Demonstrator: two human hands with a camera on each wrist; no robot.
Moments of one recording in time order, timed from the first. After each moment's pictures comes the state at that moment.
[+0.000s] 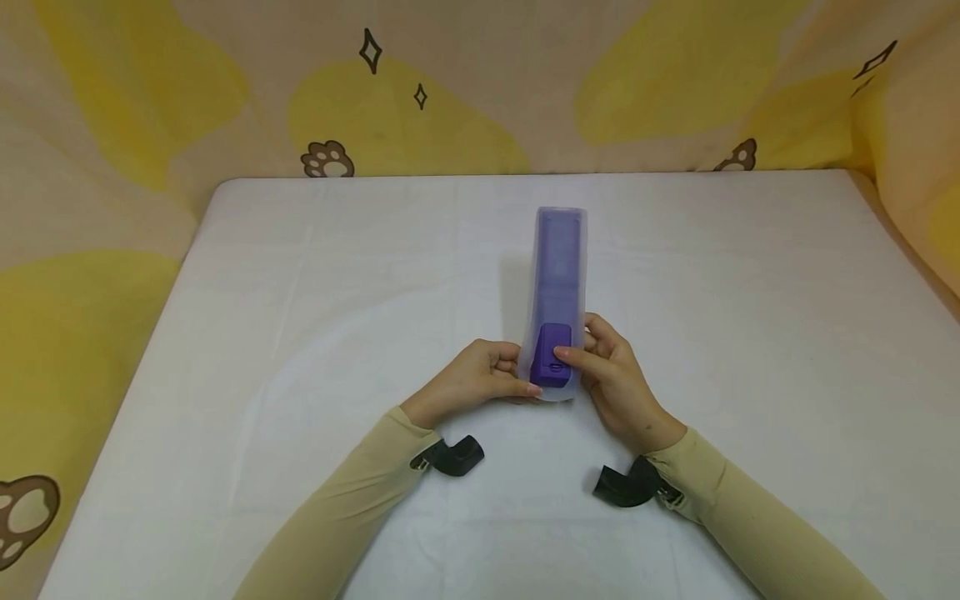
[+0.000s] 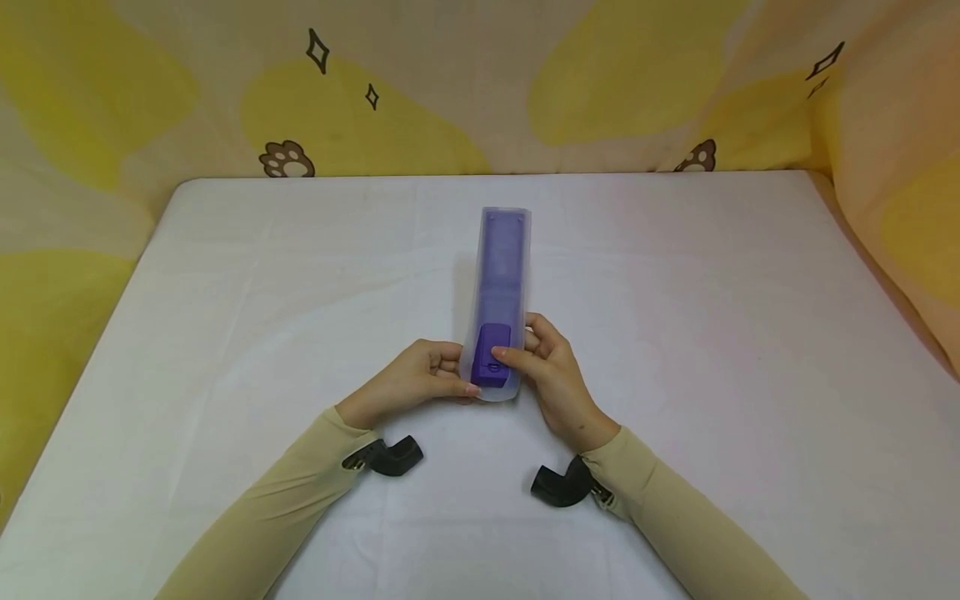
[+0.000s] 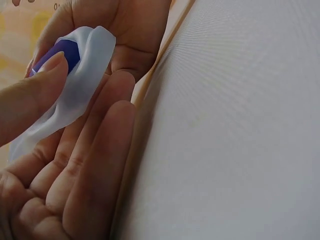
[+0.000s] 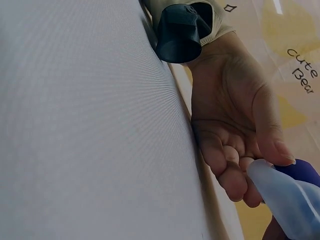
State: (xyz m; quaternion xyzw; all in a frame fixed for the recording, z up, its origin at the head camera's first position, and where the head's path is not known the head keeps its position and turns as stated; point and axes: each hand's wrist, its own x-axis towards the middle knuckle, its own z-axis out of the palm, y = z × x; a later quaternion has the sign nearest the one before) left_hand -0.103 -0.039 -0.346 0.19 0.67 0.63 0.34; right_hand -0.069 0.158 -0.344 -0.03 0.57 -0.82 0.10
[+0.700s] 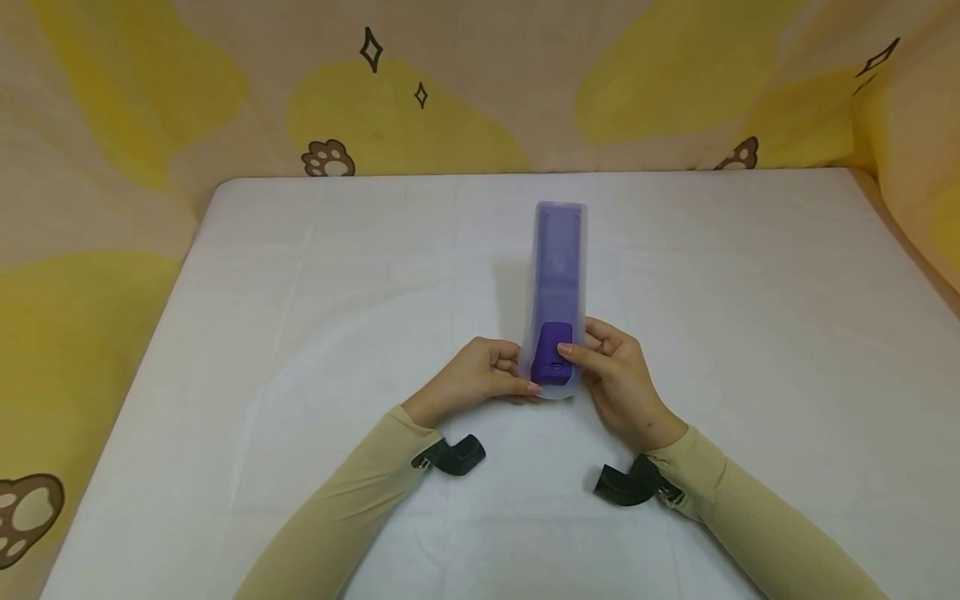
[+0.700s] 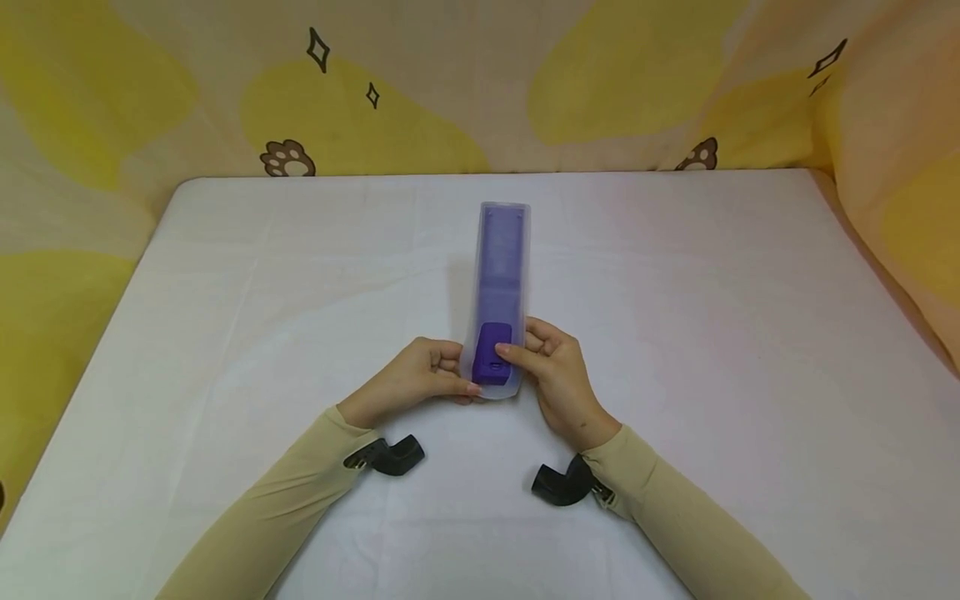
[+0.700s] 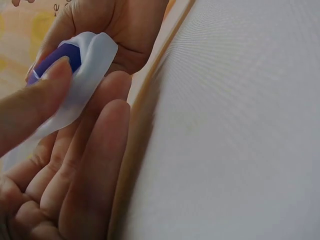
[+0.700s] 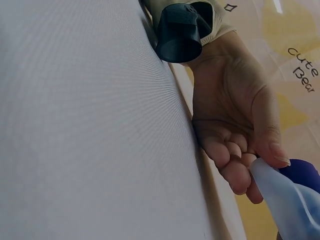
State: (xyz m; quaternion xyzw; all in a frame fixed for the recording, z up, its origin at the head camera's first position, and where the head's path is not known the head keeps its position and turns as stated) left_hand -0.102 -0.039 -0.346 0.17 0.67 0.64 0.35; right_hand -0.070 0.157 -0.344 0.00 0.55 -0.83 0.08
